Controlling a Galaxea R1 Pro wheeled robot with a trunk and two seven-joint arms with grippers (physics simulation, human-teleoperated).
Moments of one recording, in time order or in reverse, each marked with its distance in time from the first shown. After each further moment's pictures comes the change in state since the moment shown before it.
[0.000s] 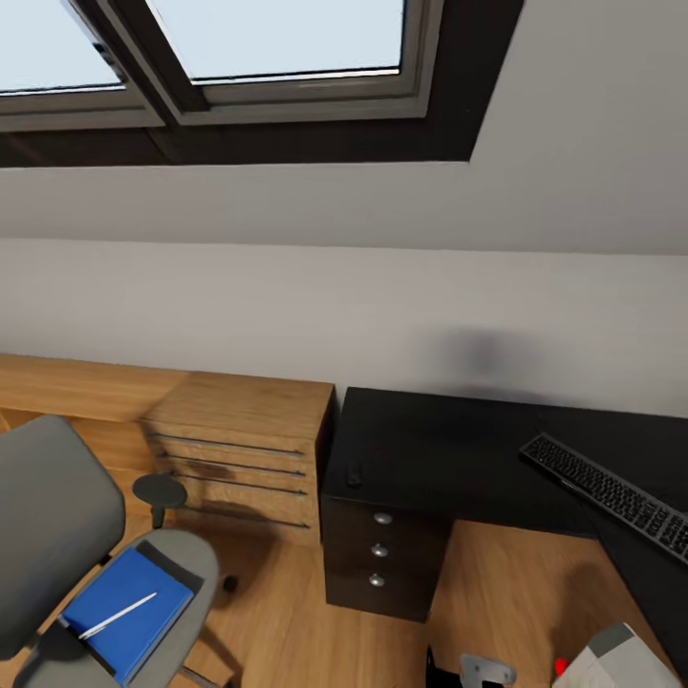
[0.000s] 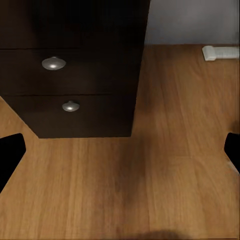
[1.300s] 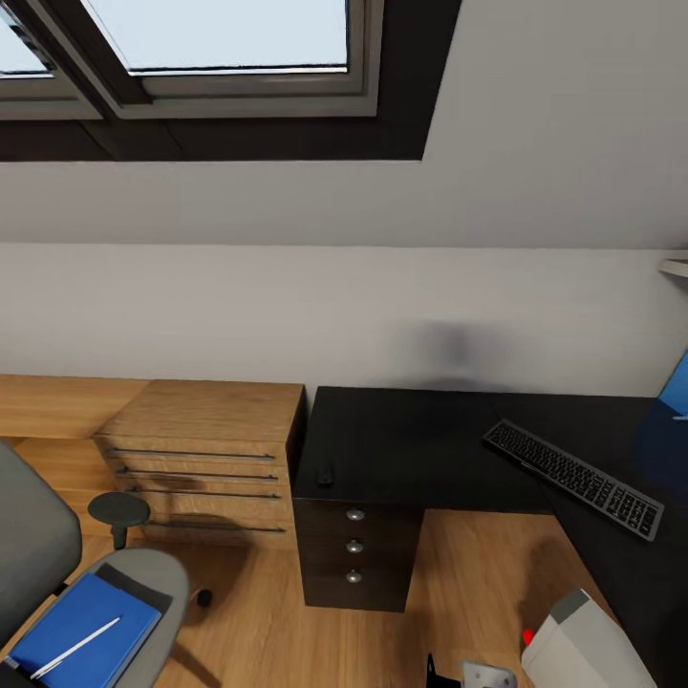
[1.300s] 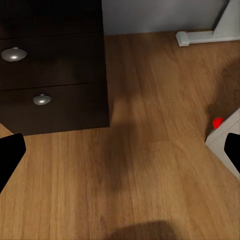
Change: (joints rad) left arm 0.000 0.000 0.002 0.032 -0.001 0.001 0.000; right arm 0.000 0.001 0.001 0.025 0.000 -0.001 0.000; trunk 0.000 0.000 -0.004
